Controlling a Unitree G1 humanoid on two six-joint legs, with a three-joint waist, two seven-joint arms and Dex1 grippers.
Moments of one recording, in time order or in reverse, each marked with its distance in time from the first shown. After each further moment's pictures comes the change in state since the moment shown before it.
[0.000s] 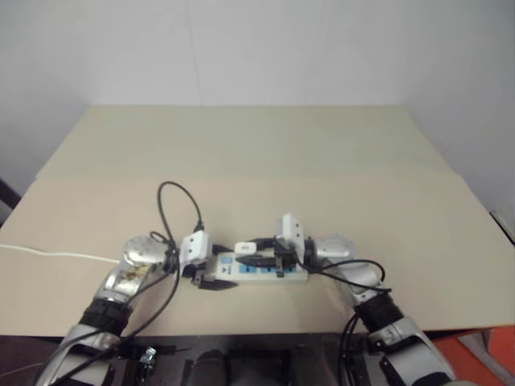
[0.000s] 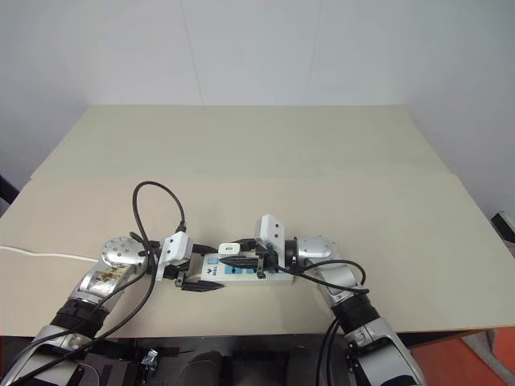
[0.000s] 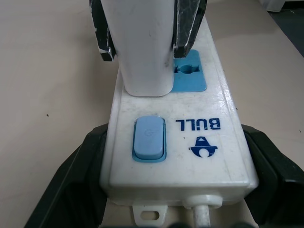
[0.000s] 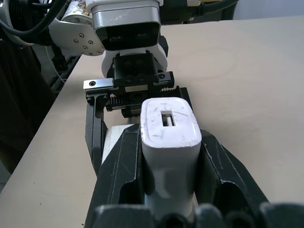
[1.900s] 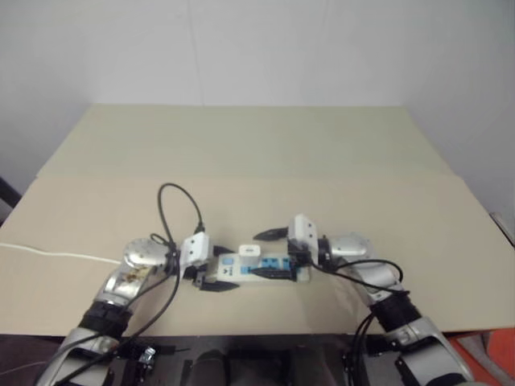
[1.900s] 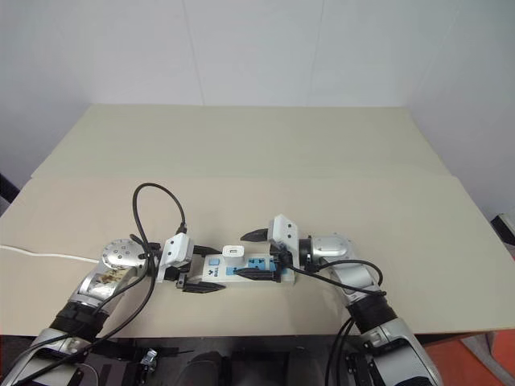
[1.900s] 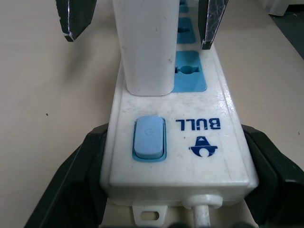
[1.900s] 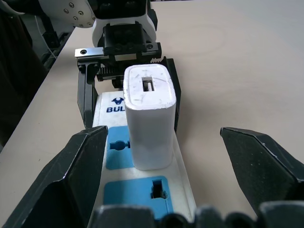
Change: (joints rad) left arm 0.022 0.001 0.000 -0.038 -0.004 0.033 0.023; right arm 0.018 -0.106 -0.019 -0.044 -0.012 0.009 0.024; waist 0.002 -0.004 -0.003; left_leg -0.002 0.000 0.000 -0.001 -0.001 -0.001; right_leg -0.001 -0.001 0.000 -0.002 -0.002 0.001
